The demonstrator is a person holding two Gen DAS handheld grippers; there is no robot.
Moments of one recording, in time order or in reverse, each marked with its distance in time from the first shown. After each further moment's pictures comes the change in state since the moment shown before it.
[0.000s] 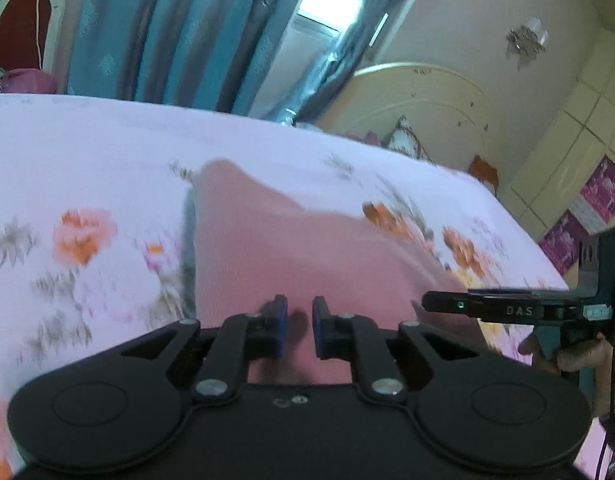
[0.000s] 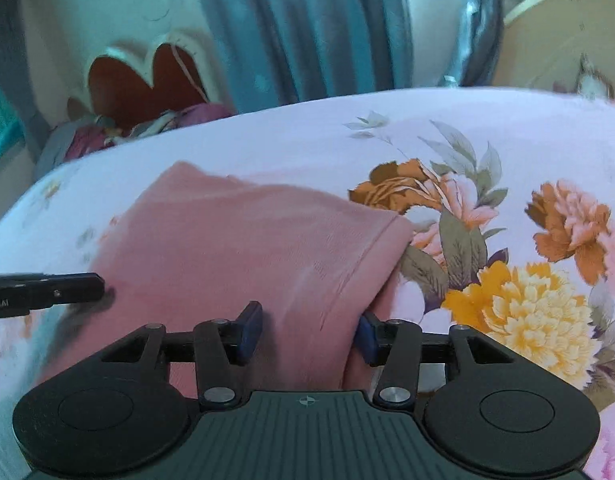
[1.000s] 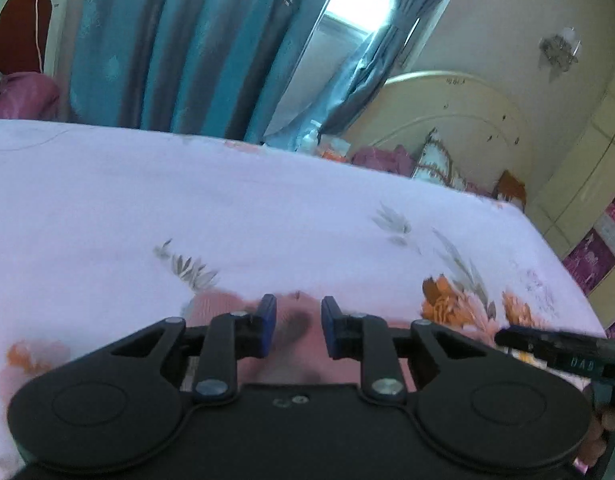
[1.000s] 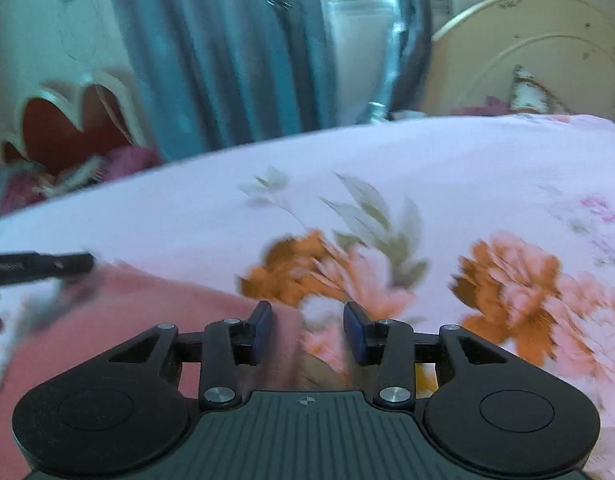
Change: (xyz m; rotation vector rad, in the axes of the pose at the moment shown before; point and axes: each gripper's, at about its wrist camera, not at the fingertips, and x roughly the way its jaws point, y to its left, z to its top) left arm 0.092 0.017 0.075 -0.007 0.010 0.059; right arm 0.007 -0.022 0.053 -0.004 -0.105 -0.157
